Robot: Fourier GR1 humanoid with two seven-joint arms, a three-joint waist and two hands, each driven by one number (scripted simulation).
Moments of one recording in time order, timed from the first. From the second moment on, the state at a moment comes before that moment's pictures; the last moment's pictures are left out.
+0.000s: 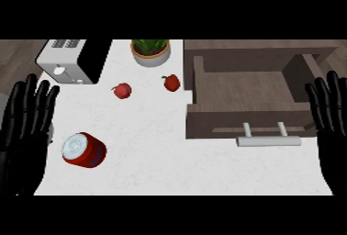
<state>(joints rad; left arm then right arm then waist) 0.01 0.10 -0.04 -2.10 0.00 0.02 0.00 -0.01 -0.08 -0.01 -2.10 0.02 0.02 0.03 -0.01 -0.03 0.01</state>
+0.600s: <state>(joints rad) 0.07 0.46 -0.04 -1.99 0.47 -0.61 0.00 0.07 -0.05 -0.06 -2.06 0.01 -0.04 0.12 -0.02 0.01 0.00</state>
